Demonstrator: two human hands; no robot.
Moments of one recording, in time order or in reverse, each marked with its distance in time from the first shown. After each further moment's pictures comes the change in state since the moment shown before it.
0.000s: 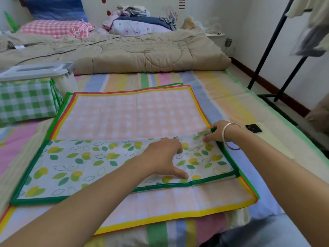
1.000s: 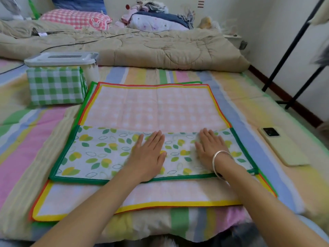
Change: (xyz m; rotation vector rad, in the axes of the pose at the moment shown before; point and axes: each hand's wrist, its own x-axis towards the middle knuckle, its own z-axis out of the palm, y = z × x) left_hand -0.066 -0.078 0.047 0.205 0.099 -0.249; right_hand -0.043 -0.067 0.093 -0.060 0.210 -0.261
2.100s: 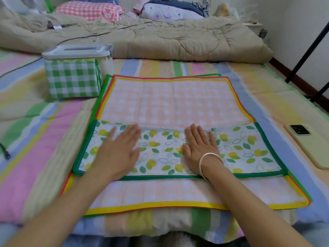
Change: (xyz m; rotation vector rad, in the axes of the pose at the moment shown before) left_hand -0.054 -0.104 0.006 0.060 0.204 -0.089; right_hand -0.001 -0.076 0.033 -0.080 0.027 -0.157
